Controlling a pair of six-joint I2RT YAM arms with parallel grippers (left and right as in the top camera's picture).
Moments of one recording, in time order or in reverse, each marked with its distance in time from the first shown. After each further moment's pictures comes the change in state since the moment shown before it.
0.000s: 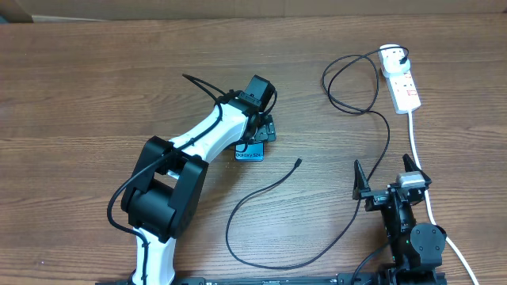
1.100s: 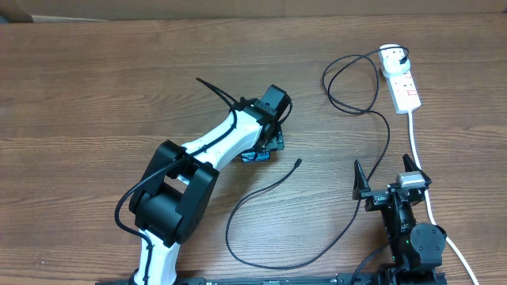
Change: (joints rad) left arm -0.083 0.002 0.003 -0.044 -0.053 -0.062; right arm 0.000 0.000 0.000 -0.001 0.000 0.000
